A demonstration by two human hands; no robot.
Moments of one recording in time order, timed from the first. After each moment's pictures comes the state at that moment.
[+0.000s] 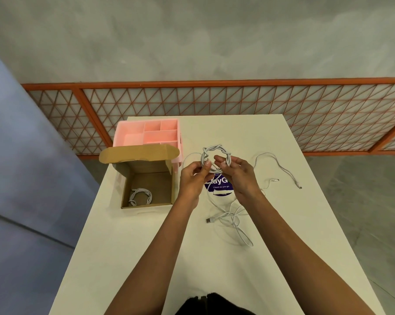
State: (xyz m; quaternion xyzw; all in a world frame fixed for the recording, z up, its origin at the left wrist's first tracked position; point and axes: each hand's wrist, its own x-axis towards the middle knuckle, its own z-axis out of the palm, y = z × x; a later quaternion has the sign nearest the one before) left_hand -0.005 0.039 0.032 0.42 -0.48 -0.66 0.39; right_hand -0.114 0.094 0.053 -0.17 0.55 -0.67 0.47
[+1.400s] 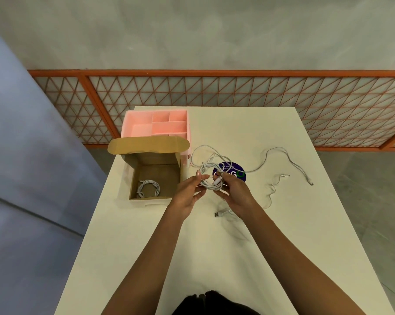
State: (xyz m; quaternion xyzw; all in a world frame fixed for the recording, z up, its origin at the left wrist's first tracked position) left_hand 0.042 0.035 -0.009 0.46 -0.37 -0.76 0.28; right_hand -0.083 0.093 0.002 -0.11 0.55 -0.60 0.57
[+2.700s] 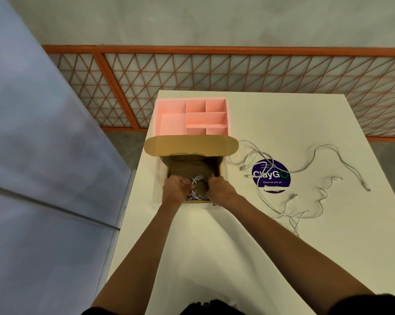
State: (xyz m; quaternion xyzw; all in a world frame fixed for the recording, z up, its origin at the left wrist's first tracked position) left_hand 0.155 -0.075 -0.078 0.64 -0.59 -0.47 0.17; right_hand 0.029 -0.020 -0.029 -0.55 0.77 0.01 0.33
